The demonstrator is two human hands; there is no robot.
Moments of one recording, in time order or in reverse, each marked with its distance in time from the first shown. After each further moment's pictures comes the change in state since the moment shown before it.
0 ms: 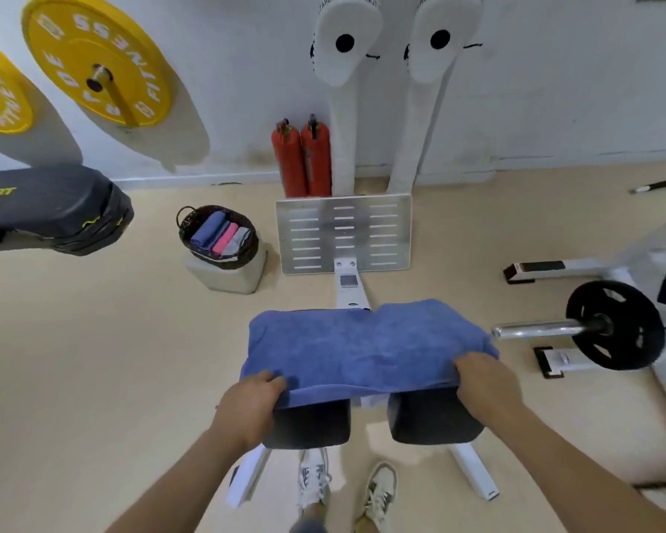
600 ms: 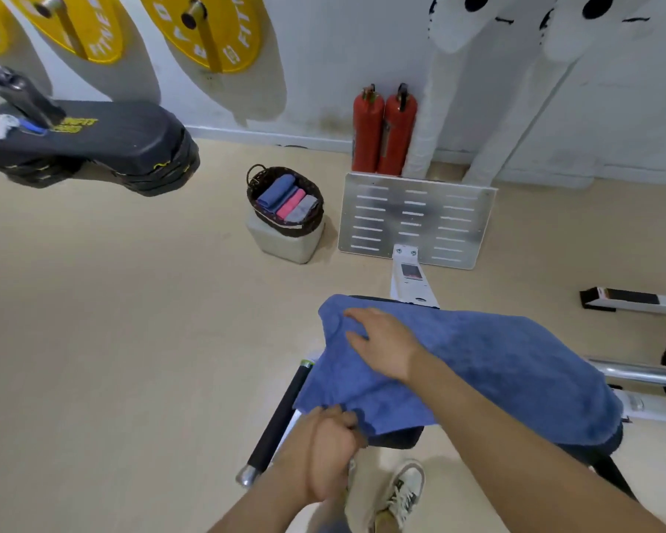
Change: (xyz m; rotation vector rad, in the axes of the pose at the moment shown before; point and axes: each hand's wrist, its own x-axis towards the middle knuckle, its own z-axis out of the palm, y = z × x) left_hand -0.043 -0.008 0.040 -0.255 0.032 0.294; right_hand 0.000 -0.255 -0.029 0.306 -0.051 -0.678
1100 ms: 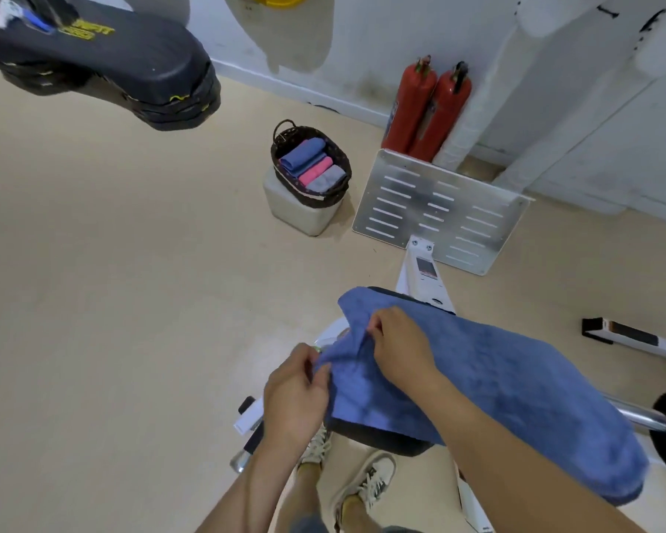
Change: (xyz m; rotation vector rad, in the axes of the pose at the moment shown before) left_hand 0.007 -0.053 -0.006 -0.812 0.678 -0.924; right_hand 0.041 -0.011 0.041 -0.181 0.078 0.115
